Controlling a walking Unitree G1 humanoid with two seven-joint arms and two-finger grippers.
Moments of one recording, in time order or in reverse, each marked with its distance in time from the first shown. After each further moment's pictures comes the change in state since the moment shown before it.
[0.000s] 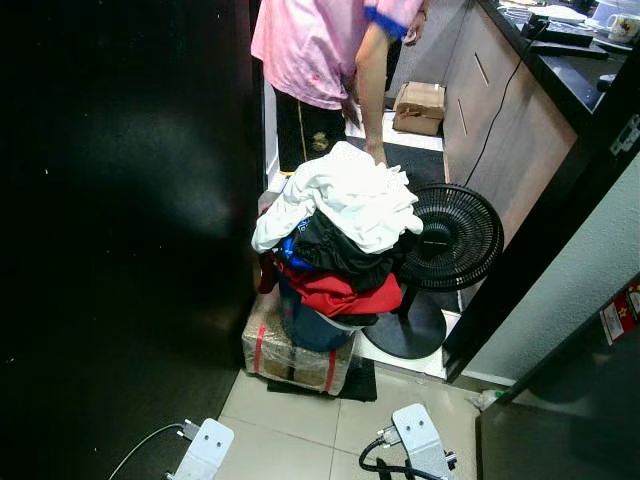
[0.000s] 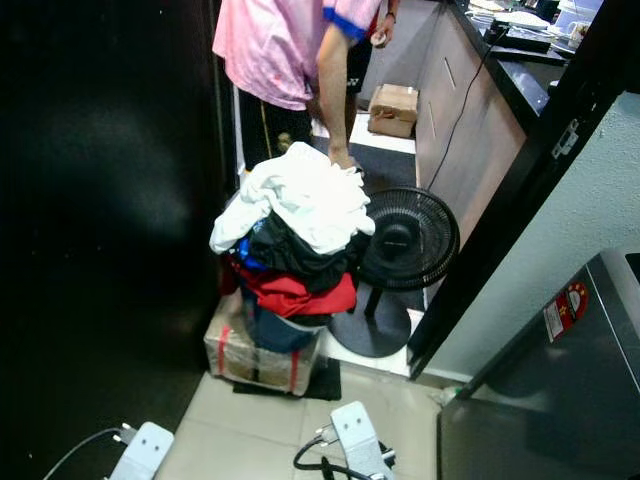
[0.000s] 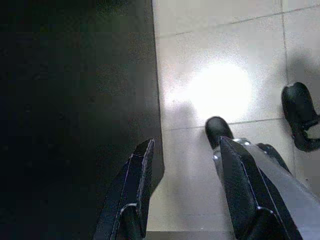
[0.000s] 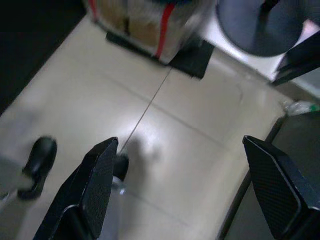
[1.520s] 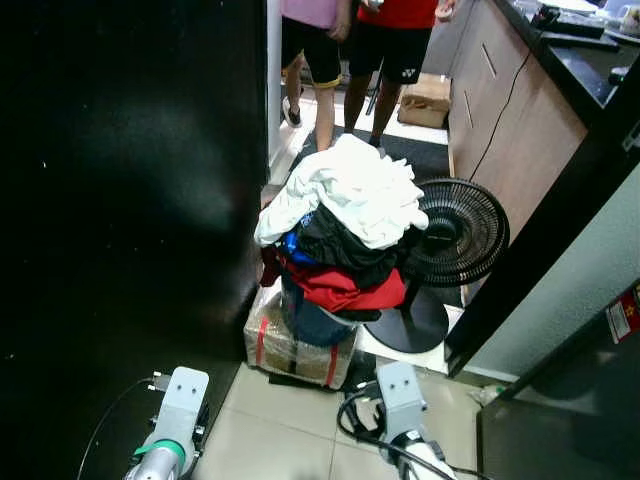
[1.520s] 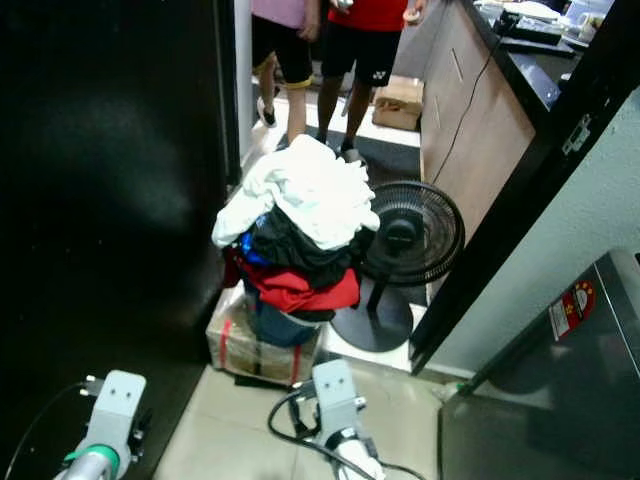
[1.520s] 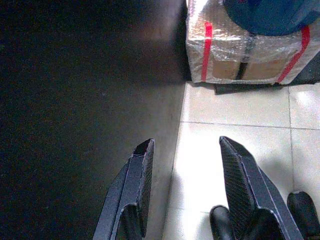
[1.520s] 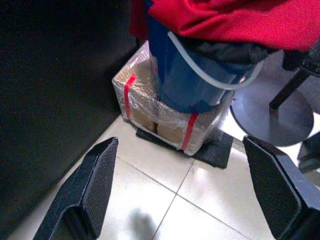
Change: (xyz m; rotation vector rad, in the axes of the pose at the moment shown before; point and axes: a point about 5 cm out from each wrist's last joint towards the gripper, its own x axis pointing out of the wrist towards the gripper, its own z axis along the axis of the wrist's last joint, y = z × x) left arm -0.004 0.037 0.053 -0.206 -0.334 0.124; right arm 0.004 0.036 0.067 0.078 -0.366 0.054
